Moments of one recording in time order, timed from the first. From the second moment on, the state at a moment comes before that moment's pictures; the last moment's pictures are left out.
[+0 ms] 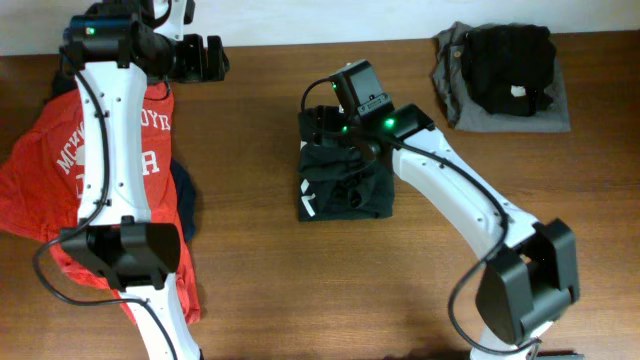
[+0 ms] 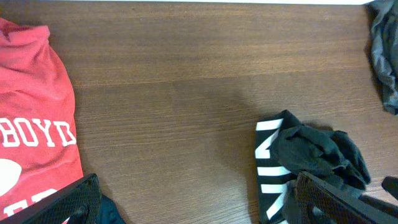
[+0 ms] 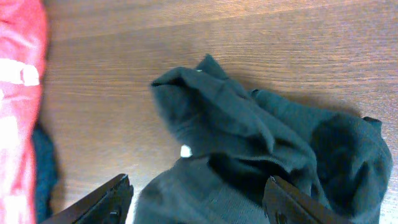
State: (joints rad) left arm 0.00 2.19 2.50 -1.35 0.25 -0.01; right arm 0.49 1.88 1.60 -0.64 -0.01 0.53
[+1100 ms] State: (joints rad) left arm 0.00 2.19 2.49 -1.35 0.25 0.00; right arm 0.39 1.90 1.60 -0.81 -0.29 0.12
